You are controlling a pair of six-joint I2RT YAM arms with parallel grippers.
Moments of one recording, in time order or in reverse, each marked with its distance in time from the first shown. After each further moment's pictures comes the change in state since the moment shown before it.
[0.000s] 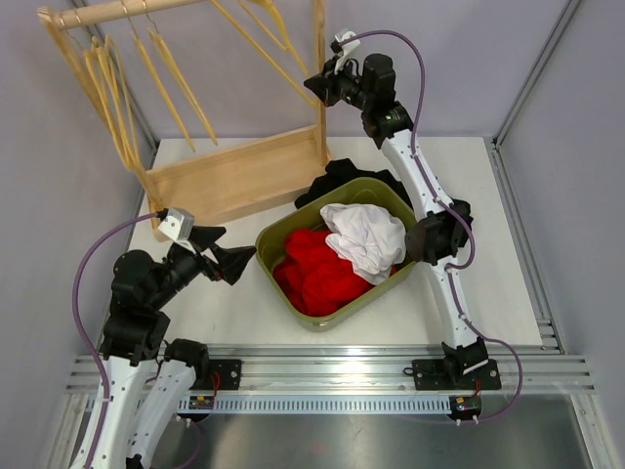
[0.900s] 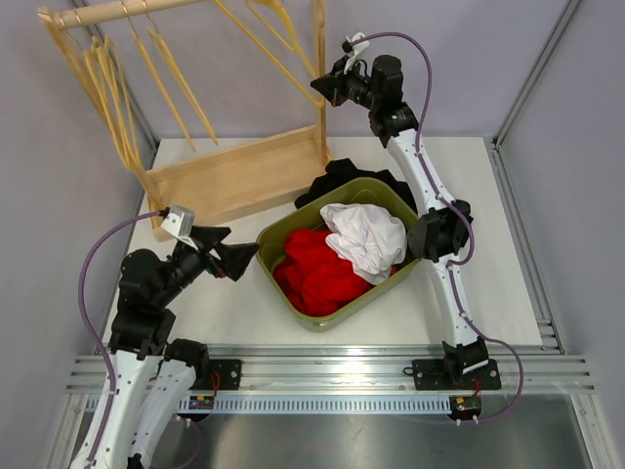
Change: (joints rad) left arm 0.000 0.008 -0.061 0.081 -0.006 -0.081; right arm -0.049 0.047 0.005 0.064 -0.074 0.068
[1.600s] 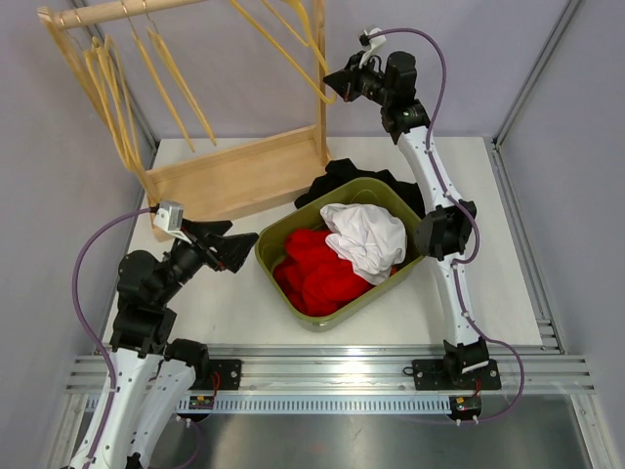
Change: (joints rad) left arm -0.008 0.010 -0.021 0.137 -0.032 -0.172; right arm -0.051 -0.011 -0.010 0.000 -0.018 0.084
